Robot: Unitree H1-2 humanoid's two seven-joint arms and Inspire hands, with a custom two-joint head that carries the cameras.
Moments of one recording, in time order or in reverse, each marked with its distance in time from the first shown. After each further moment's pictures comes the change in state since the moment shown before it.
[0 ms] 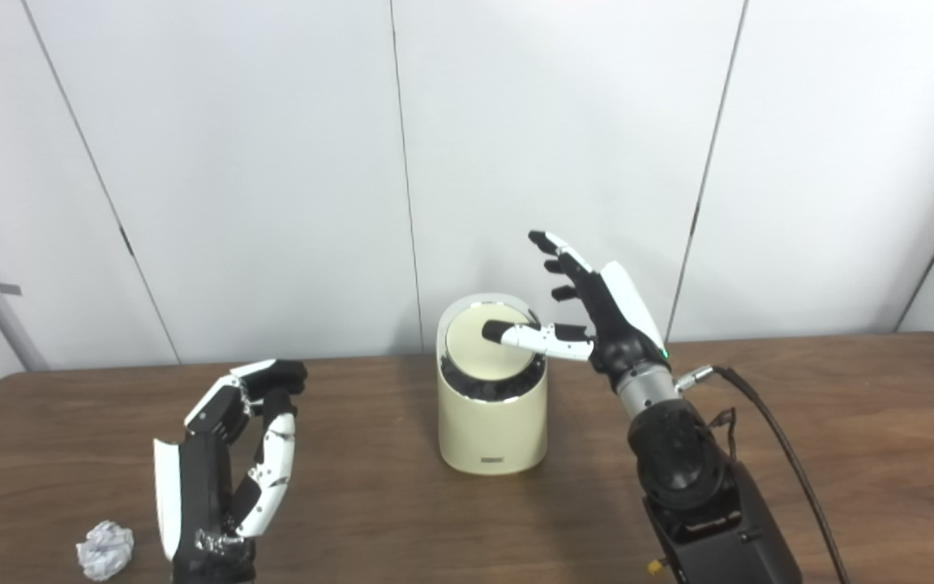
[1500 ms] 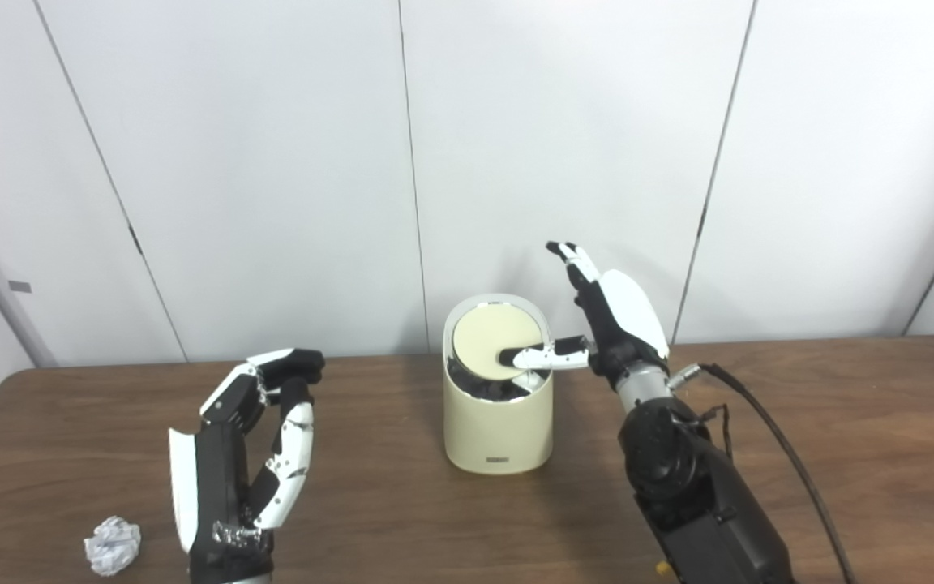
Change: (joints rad) left arm -0.002 -0.033 -0.025 -0.049 0.034 0.035 0.001; right arm -0.016 -0.031 0.047 0.128 -0.083 0.013 -0.087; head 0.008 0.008
